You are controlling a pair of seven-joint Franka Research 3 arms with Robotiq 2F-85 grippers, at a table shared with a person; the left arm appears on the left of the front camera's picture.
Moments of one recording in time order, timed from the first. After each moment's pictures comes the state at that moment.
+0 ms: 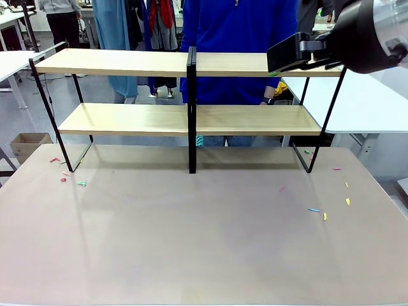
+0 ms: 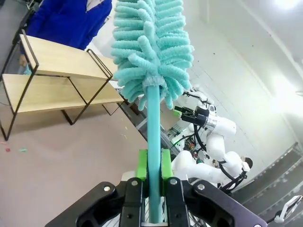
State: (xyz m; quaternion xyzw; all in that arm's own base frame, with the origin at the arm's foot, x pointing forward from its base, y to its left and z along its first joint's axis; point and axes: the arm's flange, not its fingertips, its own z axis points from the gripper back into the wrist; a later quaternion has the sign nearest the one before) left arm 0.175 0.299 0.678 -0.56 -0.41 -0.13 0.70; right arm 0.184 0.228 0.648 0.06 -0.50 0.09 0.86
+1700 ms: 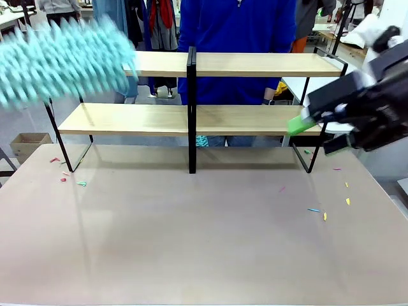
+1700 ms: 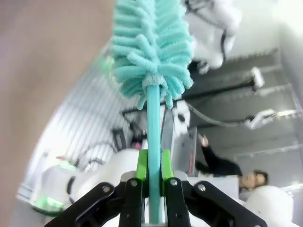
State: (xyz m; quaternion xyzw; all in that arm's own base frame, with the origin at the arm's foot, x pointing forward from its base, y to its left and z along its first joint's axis) left arm 0.259 0.135 0.593 -0.55 0.00 -0.33 0.77; right arm 0.195 0.127 0.599 0.36 -0.17 0.02 0.92
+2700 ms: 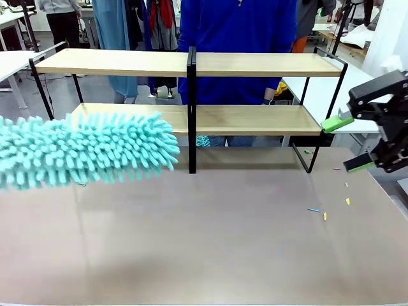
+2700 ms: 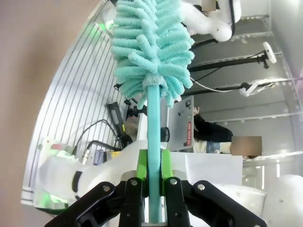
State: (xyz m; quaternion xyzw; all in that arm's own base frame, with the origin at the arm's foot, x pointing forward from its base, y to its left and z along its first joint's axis) left arm 0.295 0.081 0.522 -0.55 0.09 -0.39 0.74; right arm 0.250 0.067 0.549 0.45 -0.03 -0.06 0.89
